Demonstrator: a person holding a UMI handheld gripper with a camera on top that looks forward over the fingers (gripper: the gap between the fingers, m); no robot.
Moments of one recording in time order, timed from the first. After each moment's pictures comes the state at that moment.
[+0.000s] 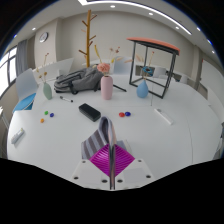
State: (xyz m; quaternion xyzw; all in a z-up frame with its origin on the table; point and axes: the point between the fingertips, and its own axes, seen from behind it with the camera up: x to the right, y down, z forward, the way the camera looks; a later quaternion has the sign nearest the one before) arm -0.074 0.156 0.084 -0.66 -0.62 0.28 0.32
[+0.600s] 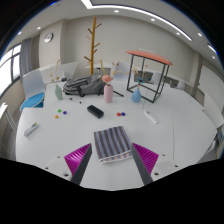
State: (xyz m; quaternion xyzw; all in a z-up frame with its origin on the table) arm 0.061 0.144 0.192 -0.64 -0.63 0.27 0.33
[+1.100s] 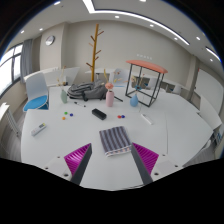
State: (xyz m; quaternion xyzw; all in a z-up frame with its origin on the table) arm 0.138 0.103 0.251 -0.64 -0.62 0.27 0.36
